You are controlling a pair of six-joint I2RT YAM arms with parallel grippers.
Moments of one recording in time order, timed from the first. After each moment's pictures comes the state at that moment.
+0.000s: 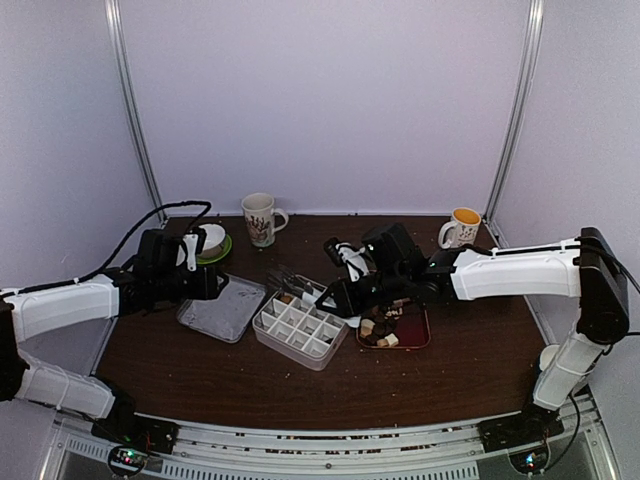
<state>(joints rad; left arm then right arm) -0.45 1.21 0.66 -0.07 0.03 -0.32 0.91 1.67 1.13 -0.10 -0.25 0.41</state>
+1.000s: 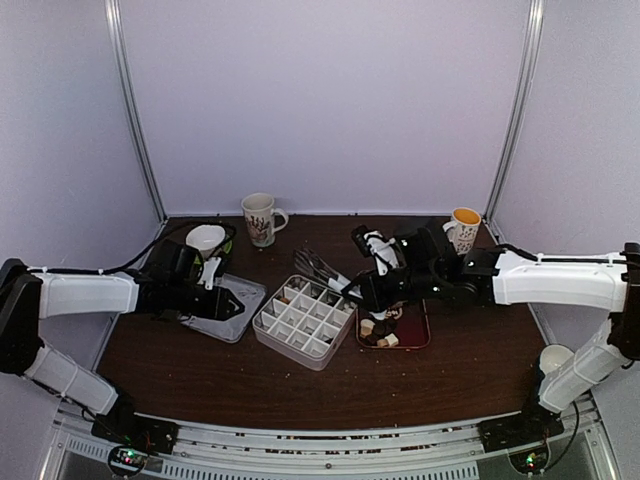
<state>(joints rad) -0.45 1.37 0.66 -0.10 0.34 -0.28 0.91 1.46 1.02 -0.15 -0.09 0.35</state>
